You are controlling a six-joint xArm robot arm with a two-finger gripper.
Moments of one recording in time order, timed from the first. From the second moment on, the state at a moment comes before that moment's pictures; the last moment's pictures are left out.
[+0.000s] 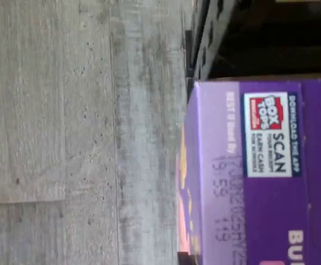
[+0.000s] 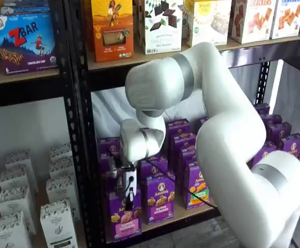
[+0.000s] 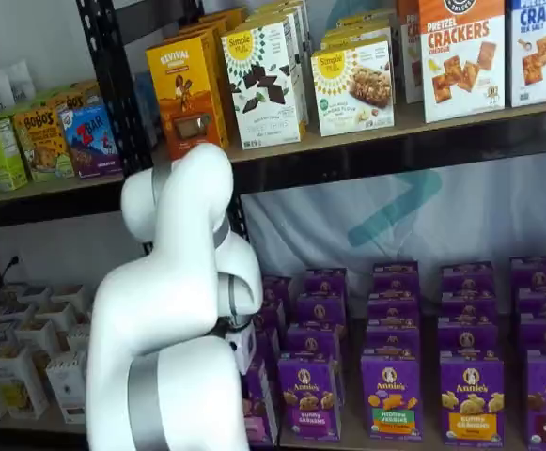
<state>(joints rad) 0.39 1.02 -1.47 0.20 0.44 -1.36</state>
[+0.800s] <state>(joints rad) 0.42 0.80 -1.15 0.26 0.35 -1.39</state>
